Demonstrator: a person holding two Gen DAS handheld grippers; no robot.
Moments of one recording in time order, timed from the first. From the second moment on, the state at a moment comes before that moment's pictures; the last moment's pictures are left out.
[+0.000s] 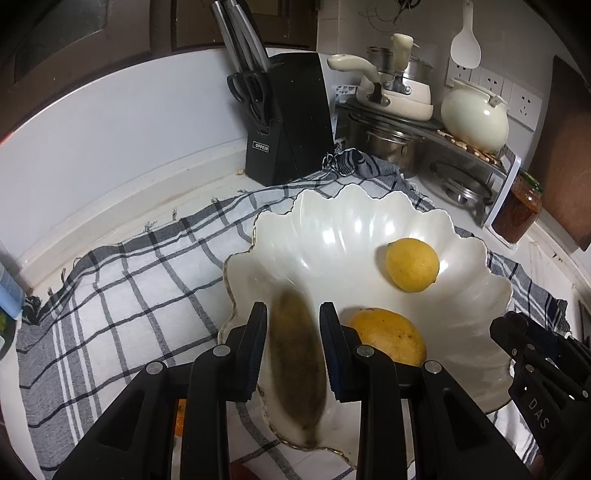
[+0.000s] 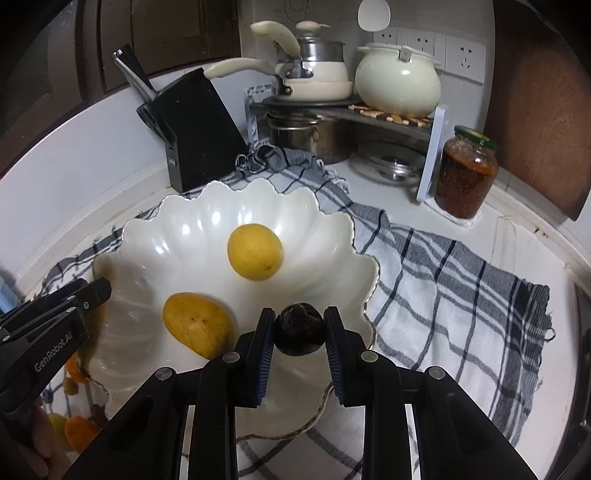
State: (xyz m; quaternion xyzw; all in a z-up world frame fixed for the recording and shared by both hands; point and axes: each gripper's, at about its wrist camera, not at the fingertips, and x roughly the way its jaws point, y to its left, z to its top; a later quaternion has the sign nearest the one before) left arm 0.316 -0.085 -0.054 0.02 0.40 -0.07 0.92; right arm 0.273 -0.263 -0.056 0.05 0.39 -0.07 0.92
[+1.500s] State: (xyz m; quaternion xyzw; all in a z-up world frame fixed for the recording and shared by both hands) left arm 0.220 -0.004 0.005 0.02 0.33 -0.01 0.94; right arm 0.198 -0.195 0.011 0.04 0.31 -0.04 0.95
